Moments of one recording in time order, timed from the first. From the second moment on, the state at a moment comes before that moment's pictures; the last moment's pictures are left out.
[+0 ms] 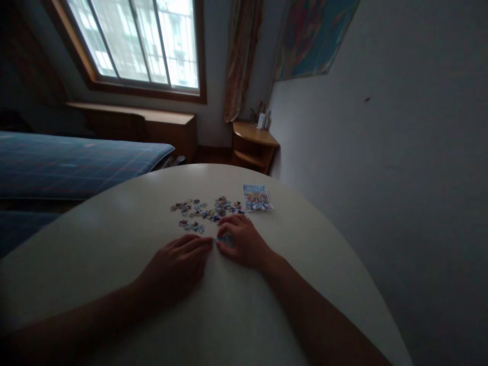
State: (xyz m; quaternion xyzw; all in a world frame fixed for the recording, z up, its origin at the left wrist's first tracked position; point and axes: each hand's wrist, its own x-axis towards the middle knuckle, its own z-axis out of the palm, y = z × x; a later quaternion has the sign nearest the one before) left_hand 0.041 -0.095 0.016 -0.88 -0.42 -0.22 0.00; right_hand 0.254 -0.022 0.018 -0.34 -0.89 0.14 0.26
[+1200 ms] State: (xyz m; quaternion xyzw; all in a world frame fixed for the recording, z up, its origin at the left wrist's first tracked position) left_hand 0.042 -0.094 0.017 -0.88 -0.43 -0.22 -0.02; right_hand 0.255 -0.023 0.017 -0.32 -0.90 0.11 0.28
